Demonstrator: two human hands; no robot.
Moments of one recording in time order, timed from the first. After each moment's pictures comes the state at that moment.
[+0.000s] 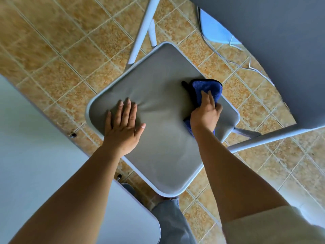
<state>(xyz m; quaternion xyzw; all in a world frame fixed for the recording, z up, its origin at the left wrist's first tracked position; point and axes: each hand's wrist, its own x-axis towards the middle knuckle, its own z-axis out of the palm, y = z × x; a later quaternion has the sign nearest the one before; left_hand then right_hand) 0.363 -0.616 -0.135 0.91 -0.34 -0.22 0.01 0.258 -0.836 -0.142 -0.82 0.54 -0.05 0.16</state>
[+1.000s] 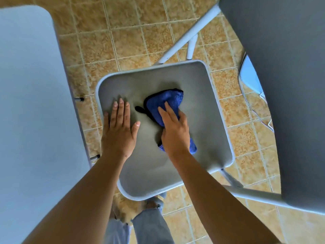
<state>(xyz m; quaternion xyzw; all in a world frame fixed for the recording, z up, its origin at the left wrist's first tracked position) 0.284 -0.637 -0.150 0.99 -0.06 -0.10 0.07 0.261 -0.805 -0.140 -0.98 0.08 -0.01 0.18</state>
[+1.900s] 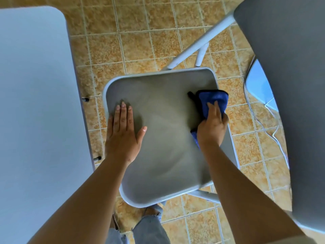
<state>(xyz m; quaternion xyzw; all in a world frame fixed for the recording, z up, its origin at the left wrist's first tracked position) 0.284 -0.634 -0.150 0.99 -0.04 -0.10 0.06 0.294 -0.884 -0.146 -0.95 0.28 0.01 0.15</state>
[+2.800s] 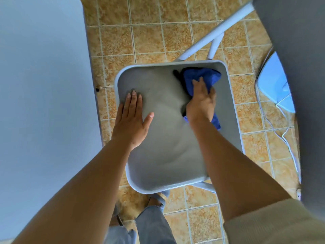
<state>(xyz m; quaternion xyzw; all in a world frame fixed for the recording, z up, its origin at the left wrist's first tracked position) 0.292 -0.629 -0.134 0.98 -0.04 -0.18 0.11 0.342 -0.837 -0.141 -0.97 0.18 0.04 0.16</state>
